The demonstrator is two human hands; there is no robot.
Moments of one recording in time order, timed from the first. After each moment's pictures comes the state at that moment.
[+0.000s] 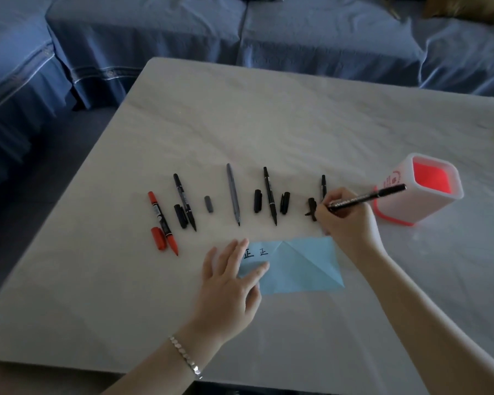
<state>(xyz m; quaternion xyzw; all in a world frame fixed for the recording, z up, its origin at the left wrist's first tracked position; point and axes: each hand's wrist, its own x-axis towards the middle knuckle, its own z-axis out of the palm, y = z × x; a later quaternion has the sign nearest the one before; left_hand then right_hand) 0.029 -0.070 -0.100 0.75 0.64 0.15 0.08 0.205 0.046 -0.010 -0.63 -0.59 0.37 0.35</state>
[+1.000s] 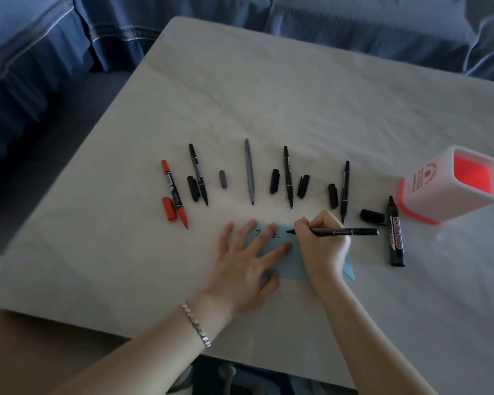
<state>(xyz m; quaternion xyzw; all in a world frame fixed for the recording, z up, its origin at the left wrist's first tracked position) 0.038 -0.062 -0.101 0.76 0.63 0.13 0.09 0.162 0.011 -0.080 -0.64 -0.53 0.33 0.46</state>
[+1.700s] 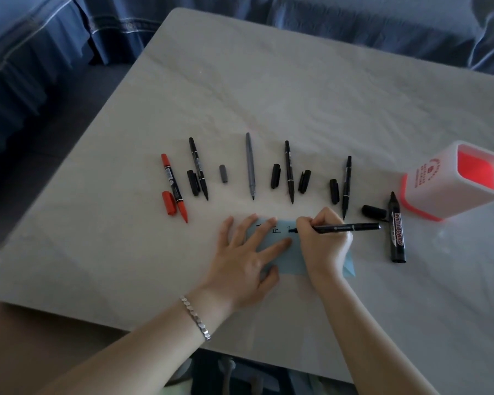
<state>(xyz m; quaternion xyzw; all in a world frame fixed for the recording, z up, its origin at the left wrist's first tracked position) 0.039 -0.062 -0.104 0.76 0.63 0.13 0.08 0.162 0.009 -0.082 -0.64 -0.53 0.32 0.46</state>
